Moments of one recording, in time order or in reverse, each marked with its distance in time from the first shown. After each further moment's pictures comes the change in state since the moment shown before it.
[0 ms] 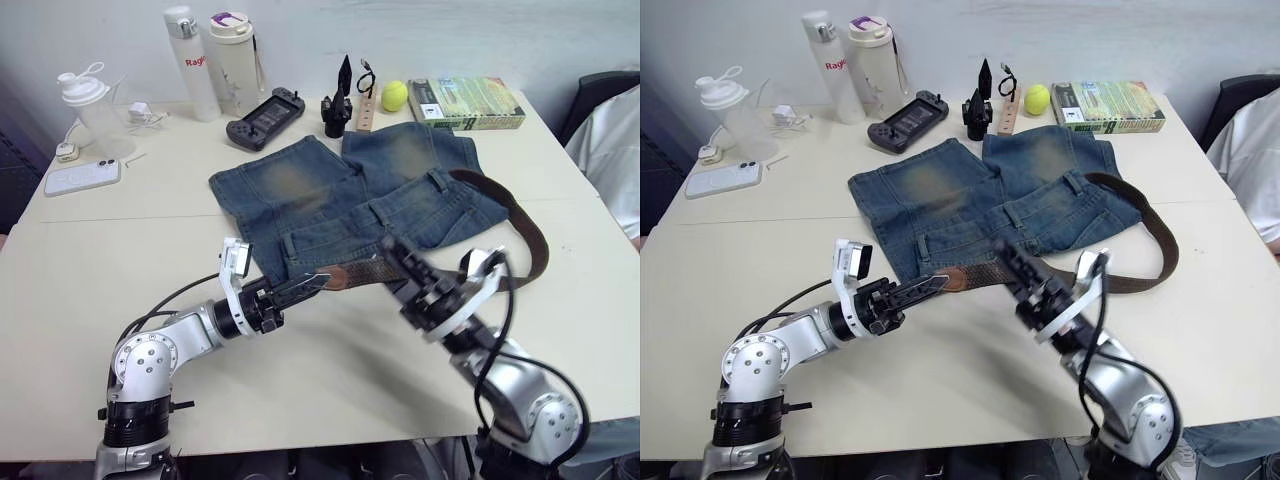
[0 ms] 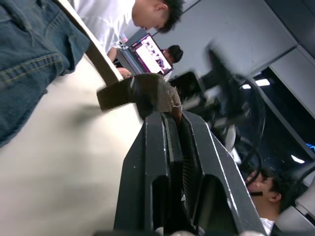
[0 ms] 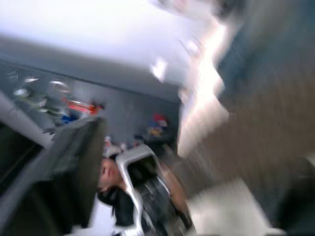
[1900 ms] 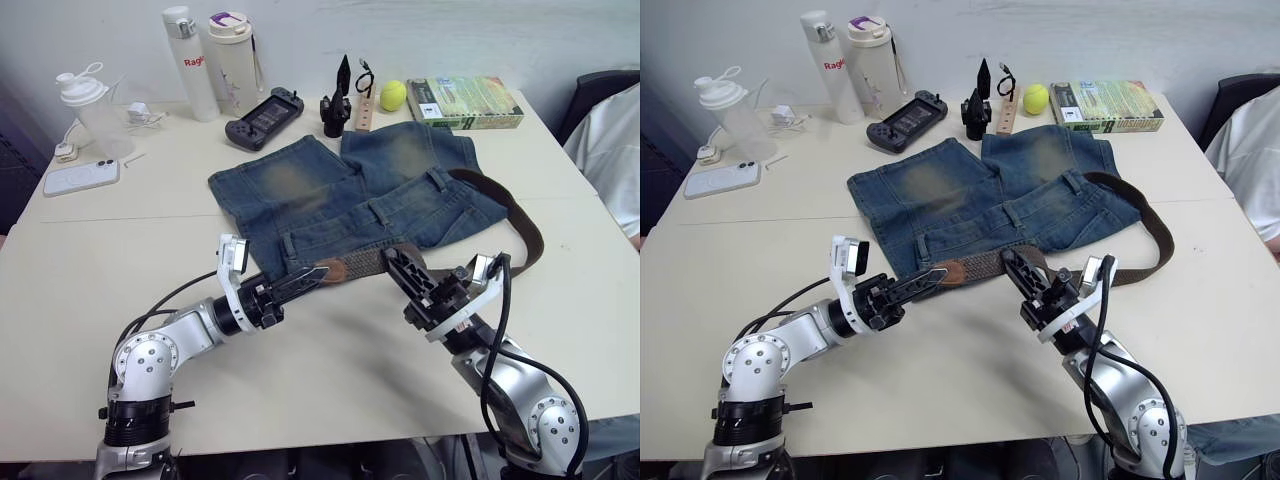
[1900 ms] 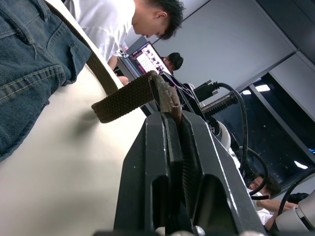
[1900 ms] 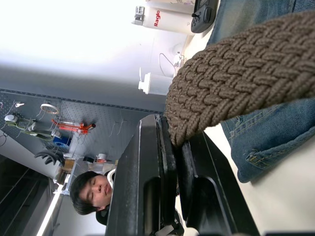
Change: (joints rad) left arm -0.002 0.002 -0.014 0.005 -0.020 -0.051 0.015; right arm 0.060 -0.281 0.227 -0.042 0.053 -0.419 0.059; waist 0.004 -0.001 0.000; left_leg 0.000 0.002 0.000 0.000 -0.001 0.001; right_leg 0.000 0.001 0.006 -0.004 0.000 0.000
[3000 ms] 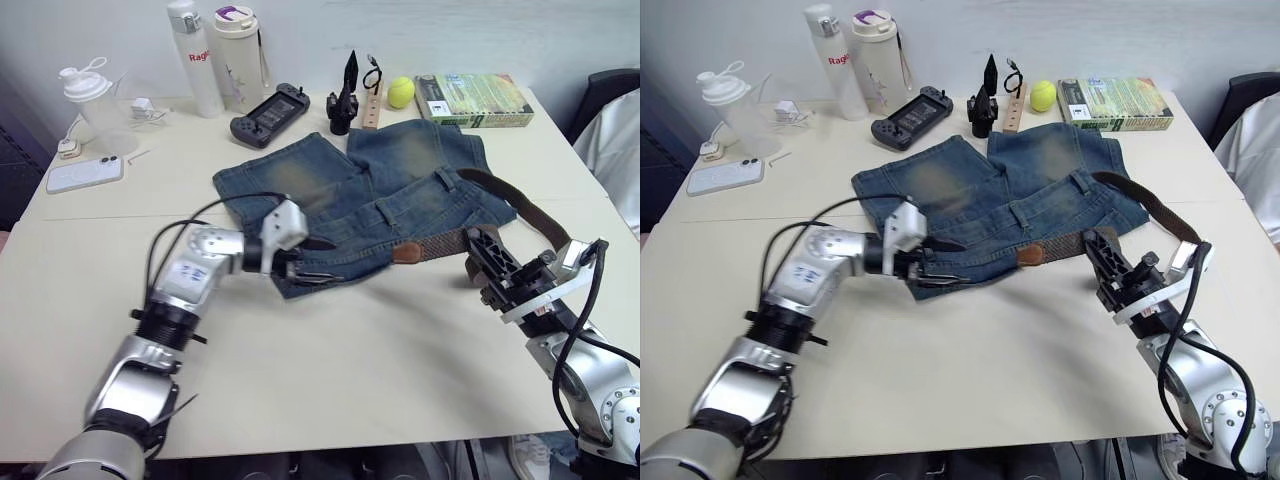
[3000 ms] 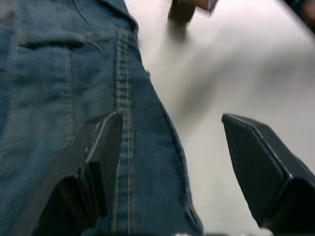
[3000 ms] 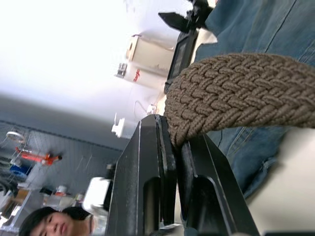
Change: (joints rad) left arm -0.482 0.057 -0.518 0.582 1.046 -0.851 -0.466; right arm -0.006 -0.247 -0.279 0.138 0.058 0.013 0.139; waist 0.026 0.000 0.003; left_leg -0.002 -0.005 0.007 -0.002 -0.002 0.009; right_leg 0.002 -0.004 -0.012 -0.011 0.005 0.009
